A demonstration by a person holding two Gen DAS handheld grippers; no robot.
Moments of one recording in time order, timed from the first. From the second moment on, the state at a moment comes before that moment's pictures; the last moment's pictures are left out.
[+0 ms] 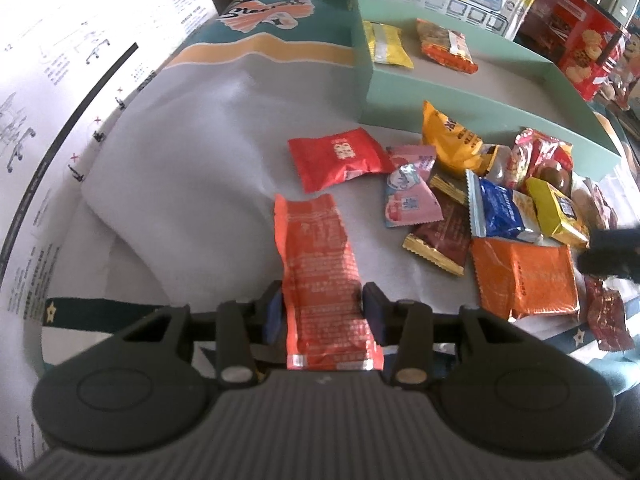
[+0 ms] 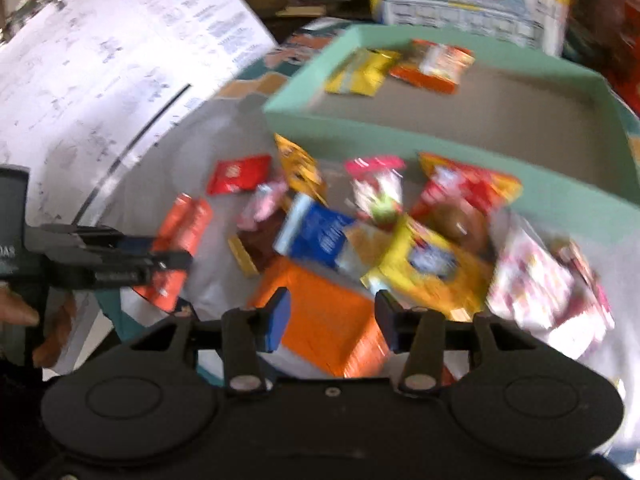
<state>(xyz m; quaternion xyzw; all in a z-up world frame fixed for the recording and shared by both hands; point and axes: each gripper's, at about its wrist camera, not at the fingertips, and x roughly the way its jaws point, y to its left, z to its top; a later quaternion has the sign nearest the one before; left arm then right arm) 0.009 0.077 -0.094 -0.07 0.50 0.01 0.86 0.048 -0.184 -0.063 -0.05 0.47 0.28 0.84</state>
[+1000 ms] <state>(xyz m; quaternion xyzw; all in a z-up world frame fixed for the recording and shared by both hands) 0.007 0.086 -0.091 -0.10 0.49 0.01 0.86 0.045 -0.140 -0.099 -0.07 0.50 0.24 0.82</state>
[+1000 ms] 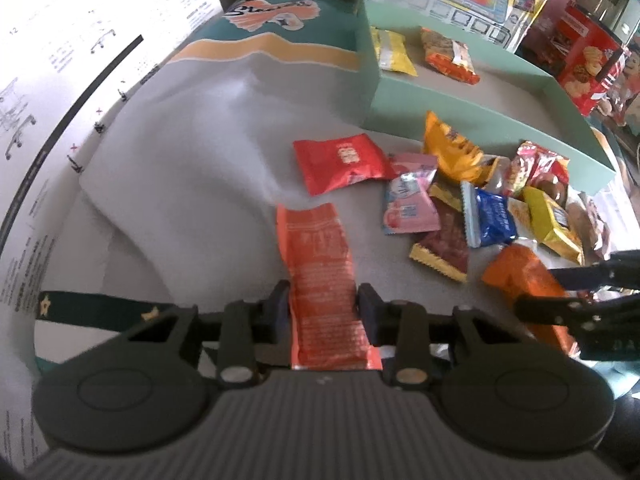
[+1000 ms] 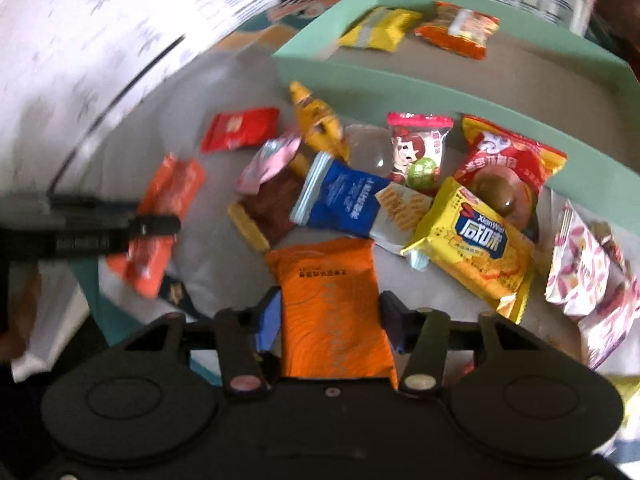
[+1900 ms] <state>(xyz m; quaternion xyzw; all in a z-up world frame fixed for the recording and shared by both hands) -0.006 0.048 -0.043 -0.06 0.47 -0.03 0.88 0.014 -0.169 -0.075 -0.01 0.46 0.26 0.85</state>
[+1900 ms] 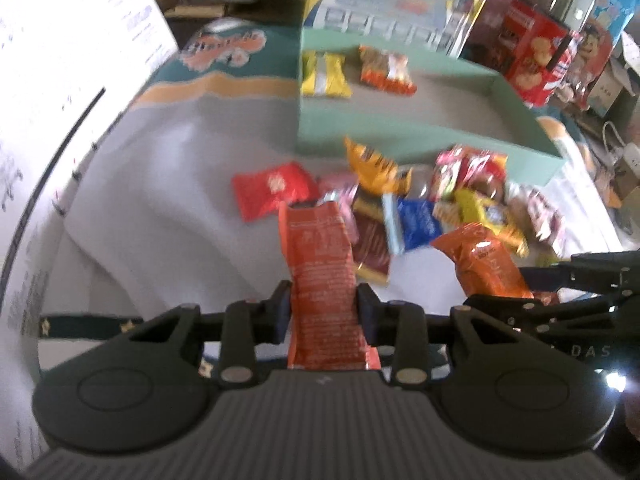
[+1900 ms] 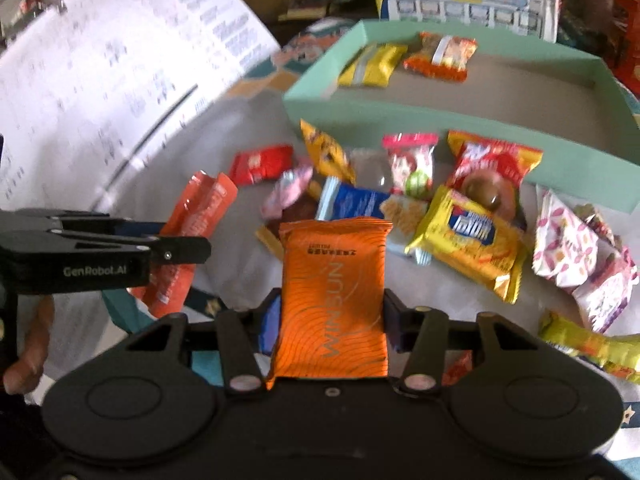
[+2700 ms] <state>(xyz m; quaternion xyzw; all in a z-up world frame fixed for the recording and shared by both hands) 0.286 -0.124 -0.020 -0.02 0.45 -0.13 0.88 0.257 -0.336 -0.021 0.12 0.41 0.07 0.90</state>
